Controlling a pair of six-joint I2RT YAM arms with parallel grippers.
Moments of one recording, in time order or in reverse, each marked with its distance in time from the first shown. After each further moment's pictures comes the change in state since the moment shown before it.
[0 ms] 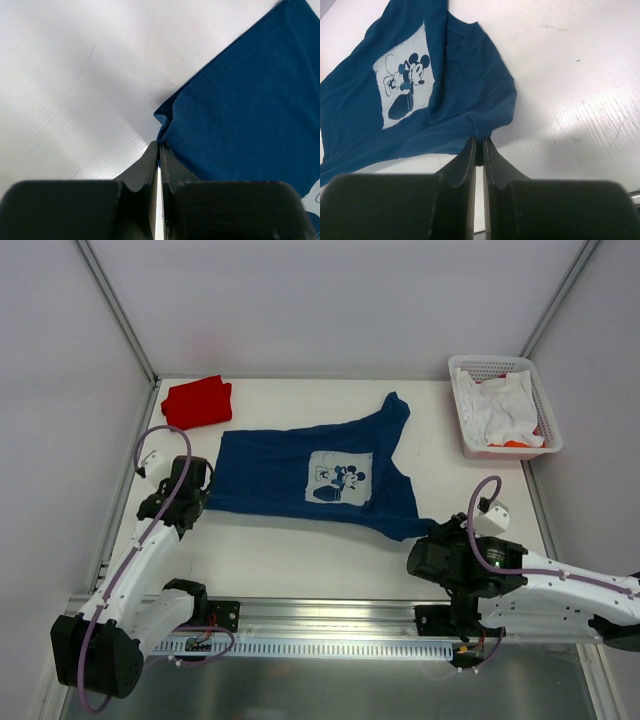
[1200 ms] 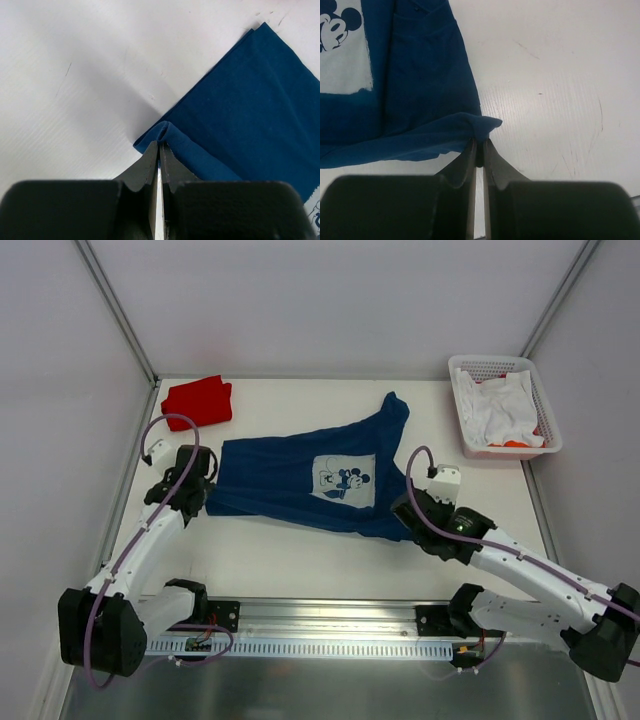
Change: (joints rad) left arm 0.014 0.115 0.038 0.119 0.011 0.047; right arm -0.462 0.202 -0.022 0.460 -0.246 -0.988
